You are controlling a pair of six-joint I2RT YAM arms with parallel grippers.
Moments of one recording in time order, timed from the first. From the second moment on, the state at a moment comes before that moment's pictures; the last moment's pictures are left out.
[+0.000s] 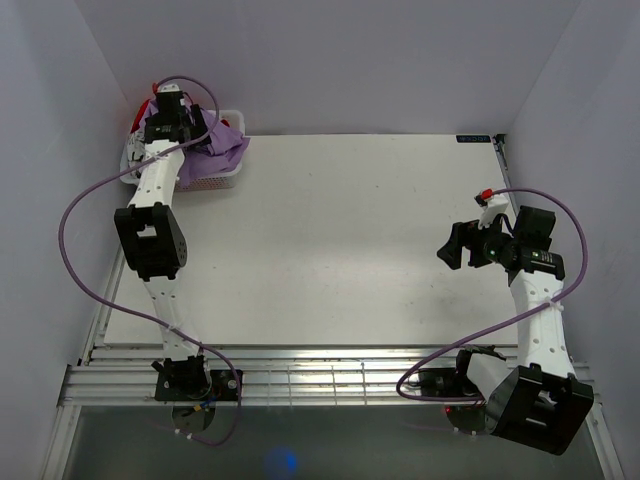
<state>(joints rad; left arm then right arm) 0.06 2.16 2.09 -0.54 -0.24 -0.17 -0.25 0.99 0.82 -0.63 -0.66 -0.32</state>
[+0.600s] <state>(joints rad) 0.06 2.18 2.02 -0.28 -0.07 -0.20 -0.25 1.02 0.82 -0.62 -0.66 -0.31</state>
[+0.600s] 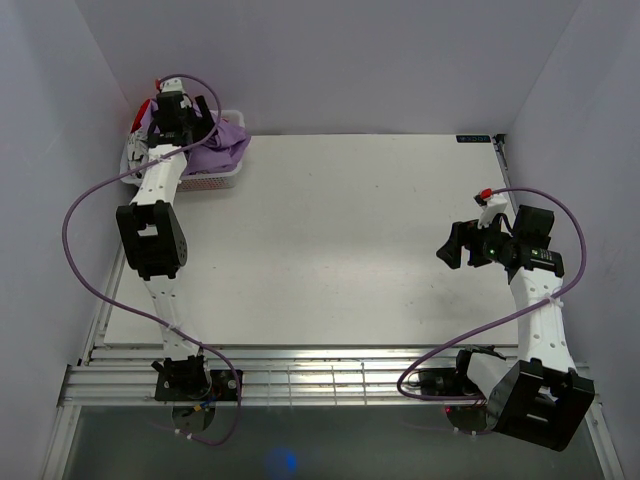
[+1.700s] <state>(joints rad) 0.04 2.11 2.22 -0.35 0.39 -0.36 -0.25 1.07 0.93 -0.63 -0.71 -0.30</state>
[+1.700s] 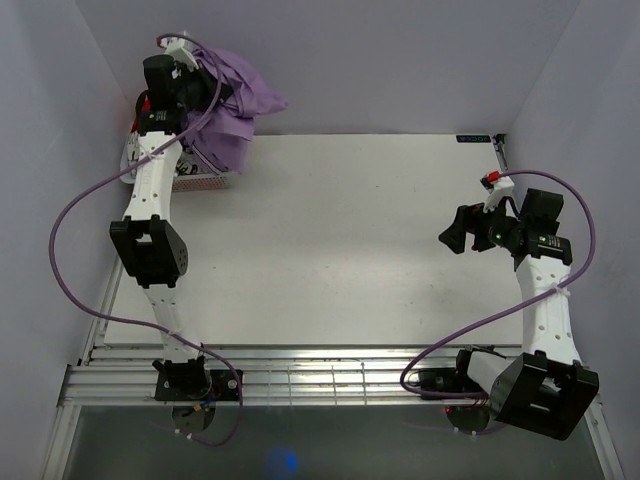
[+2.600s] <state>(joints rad) -0.34 1.99 1.66 -0.14 0.77 -0.69 -0.25 1.15 1.05 -0.73 -0.75 -0.38</state>
